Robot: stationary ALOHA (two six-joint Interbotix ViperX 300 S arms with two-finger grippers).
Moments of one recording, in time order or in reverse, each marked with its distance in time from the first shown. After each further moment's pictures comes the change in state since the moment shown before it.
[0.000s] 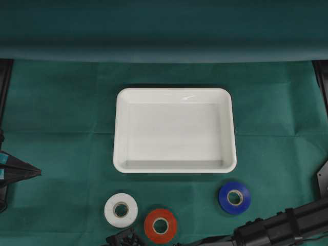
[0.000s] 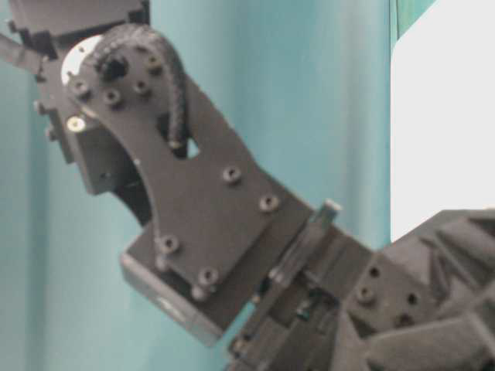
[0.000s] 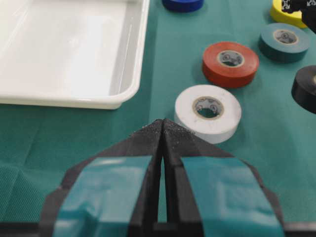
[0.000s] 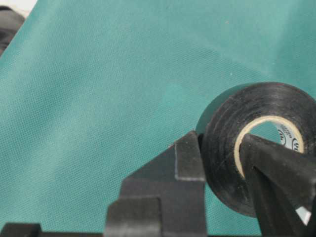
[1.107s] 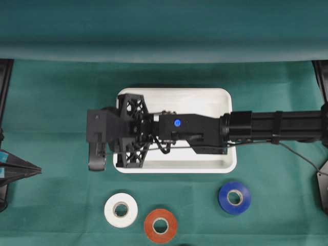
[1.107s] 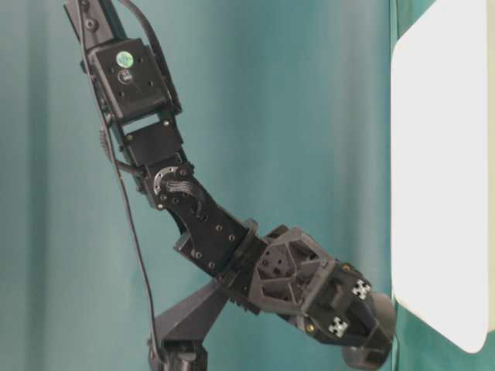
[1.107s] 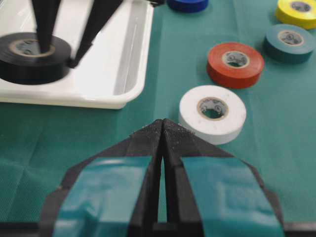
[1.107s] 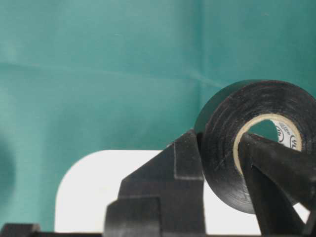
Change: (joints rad) left arm 0.015 0.000 0.000 -0.002 0.000 0.002; right arm -0.468 -0.040 0.000 -0.135 0.003 -0.006
